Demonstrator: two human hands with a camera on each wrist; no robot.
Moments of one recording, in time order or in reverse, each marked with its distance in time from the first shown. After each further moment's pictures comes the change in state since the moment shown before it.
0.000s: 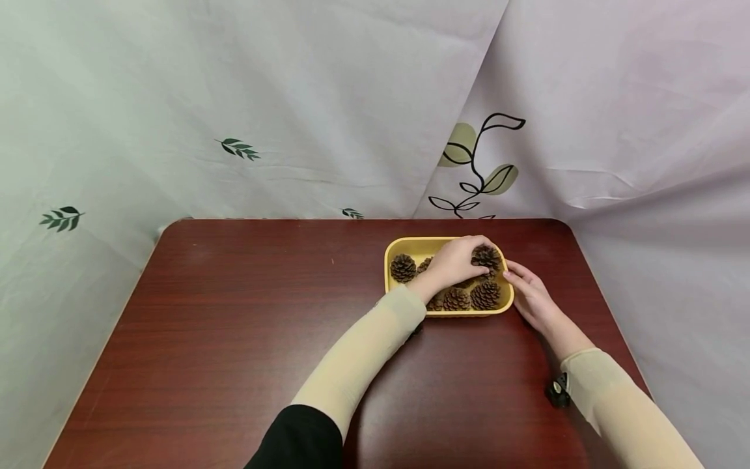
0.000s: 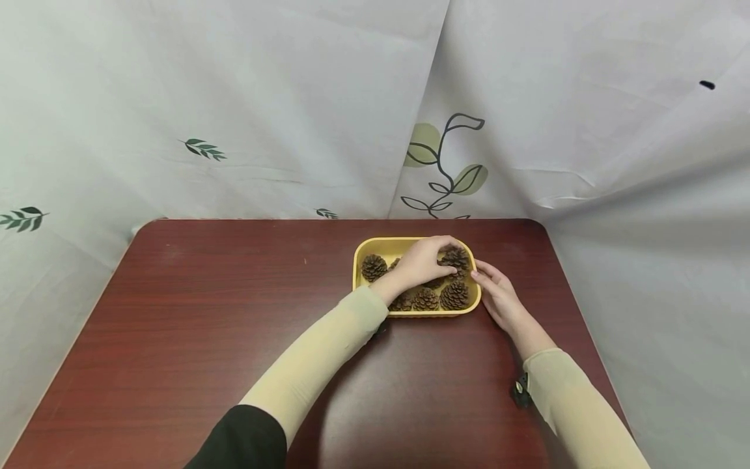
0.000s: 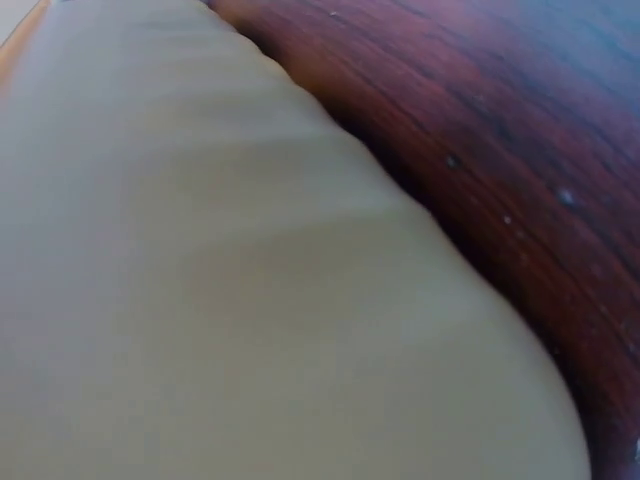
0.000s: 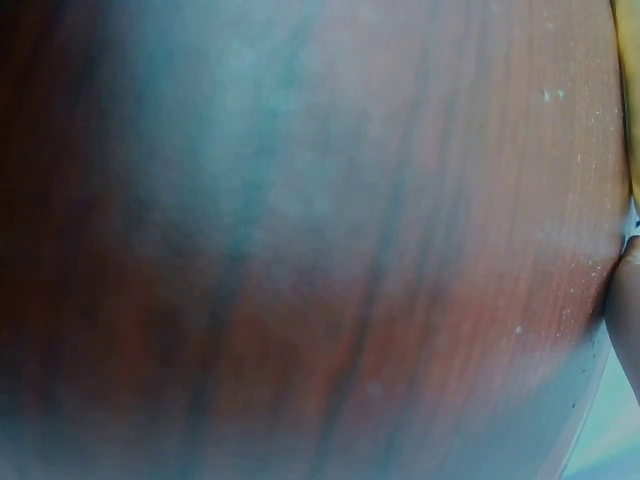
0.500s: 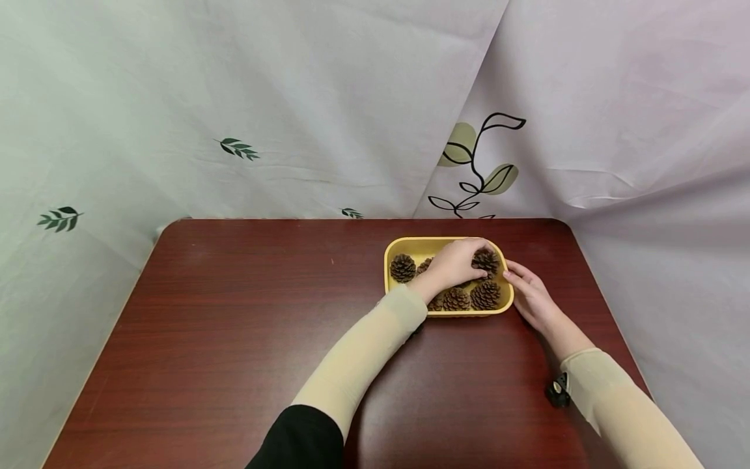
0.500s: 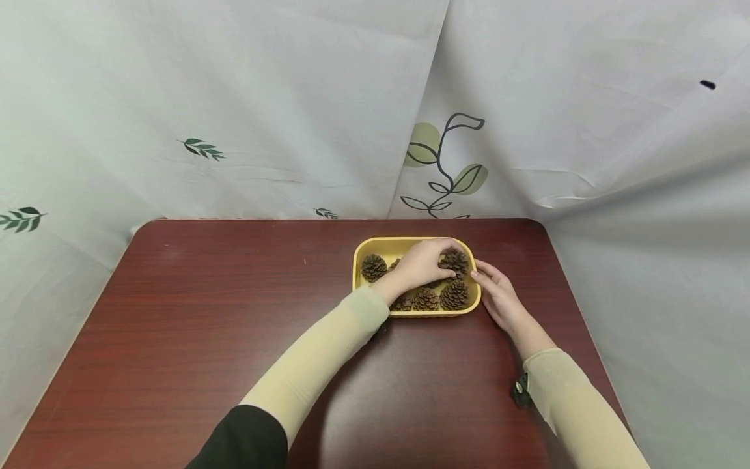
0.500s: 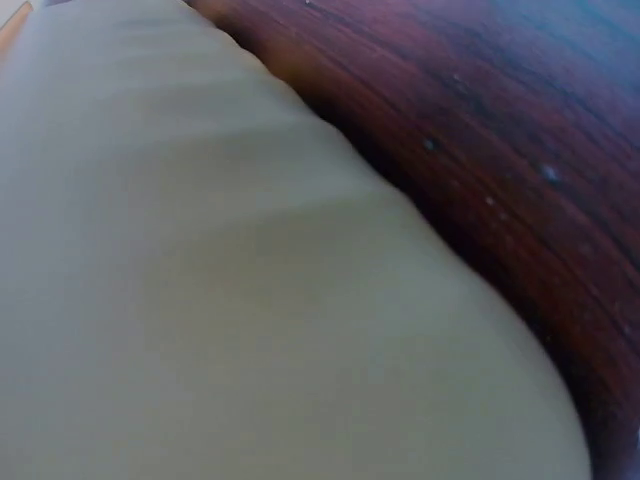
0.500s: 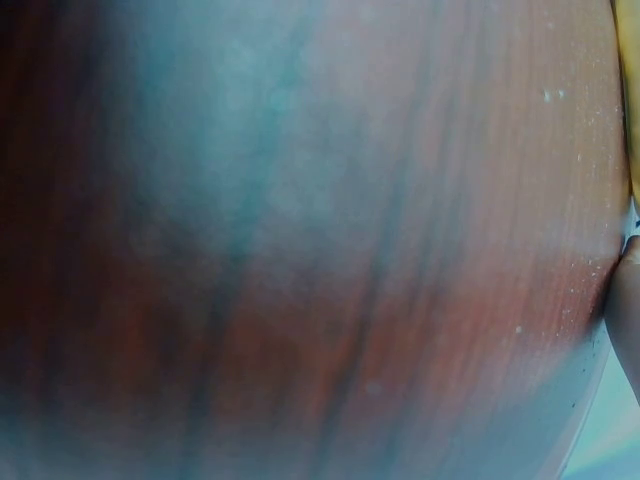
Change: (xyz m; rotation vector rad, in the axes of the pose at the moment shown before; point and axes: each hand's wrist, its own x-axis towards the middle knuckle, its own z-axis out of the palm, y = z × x) left_hand 0.003 -0.001 0.002 0.075 -0.048 0.014; right_hand 0.001 0.001 -0.001 0.000 -0.020 -0.016
